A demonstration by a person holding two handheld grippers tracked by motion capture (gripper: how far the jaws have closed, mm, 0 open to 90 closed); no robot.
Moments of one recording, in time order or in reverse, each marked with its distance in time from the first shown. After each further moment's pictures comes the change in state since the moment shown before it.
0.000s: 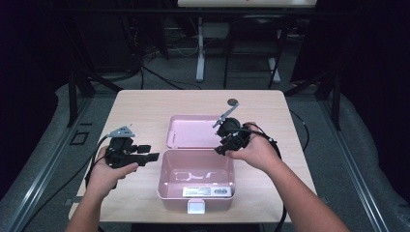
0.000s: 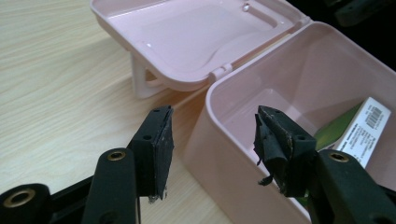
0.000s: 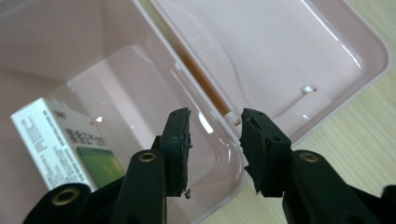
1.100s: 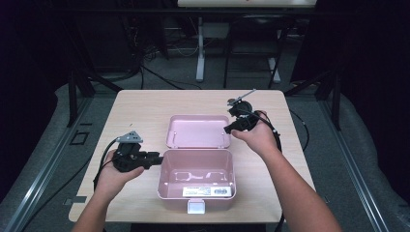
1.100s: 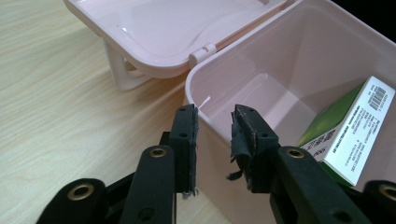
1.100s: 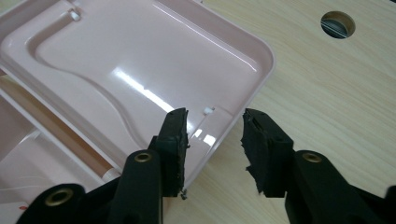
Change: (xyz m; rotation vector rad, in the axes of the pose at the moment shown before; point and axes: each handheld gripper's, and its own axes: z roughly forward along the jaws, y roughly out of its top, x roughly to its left) left arm -0.009 -0.007 0.015 0.050 -0.014 0.045; right arm -0.063 0.002 0.013 -0.086 -0.140 0.294
